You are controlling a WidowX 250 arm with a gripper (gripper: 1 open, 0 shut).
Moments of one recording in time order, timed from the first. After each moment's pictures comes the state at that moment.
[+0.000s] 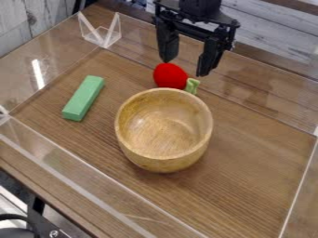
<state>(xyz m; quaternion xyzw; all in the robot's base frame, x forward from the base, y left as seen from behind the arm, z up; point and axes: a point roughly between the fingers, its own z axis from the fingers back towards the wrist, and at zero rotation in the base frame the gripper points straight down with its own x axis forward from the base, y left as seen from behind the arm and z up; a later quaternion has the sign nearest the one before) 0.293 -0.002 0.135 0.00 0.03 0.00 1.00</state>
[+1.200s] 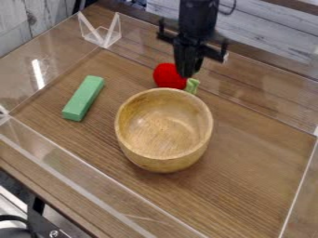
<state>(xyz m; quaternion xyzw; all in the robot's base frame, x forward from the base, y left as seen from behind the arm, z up) 0.319 0.007 0.105 -0.01 0.02 -0.04 1.00</state>
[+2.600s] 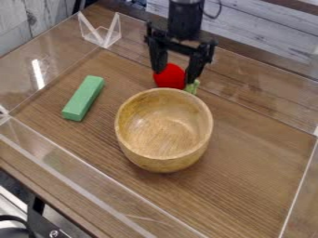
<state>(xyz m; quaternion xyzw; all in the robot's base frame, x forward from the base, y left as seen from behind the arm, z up) 0.328 0.040 0.078 0.00 0.03 0.04 1.00</state>
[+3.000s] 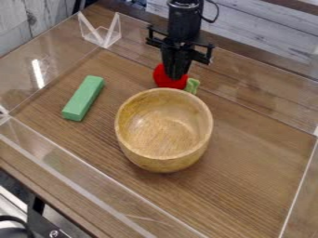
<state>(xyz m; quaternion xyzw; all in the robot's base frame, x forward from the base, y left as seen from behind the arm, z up) 0.340 0.045 0.070 0.00 0.03 0.03 1.00</state>
